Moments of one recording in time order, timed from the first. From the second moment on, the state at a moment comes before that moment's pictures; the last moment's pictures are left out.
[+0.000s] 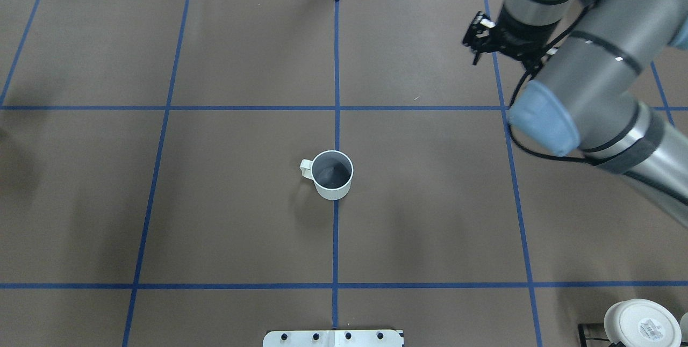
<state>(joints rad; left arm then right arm) -1.55 -1.51 -1.72 -2.02 -2.48 -0.19 0.98 -0.99 1.91 -2.08 2.05 1.21</state>
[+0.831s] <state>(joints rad) -1.55 -1.48 -1.63 -2.05 -2.43 -0.03 1.48 -1.58 1.87 -1.79 2.21 0.12</state>
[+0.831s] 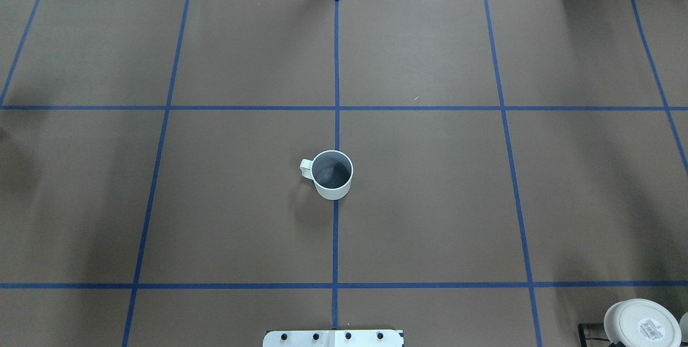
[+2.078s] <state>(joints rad) -1.55 -1.60 -1.40 -2.06 -2.42 0.02 1.51 -1.66 1.77 -1.61 2.26 0.05</state>
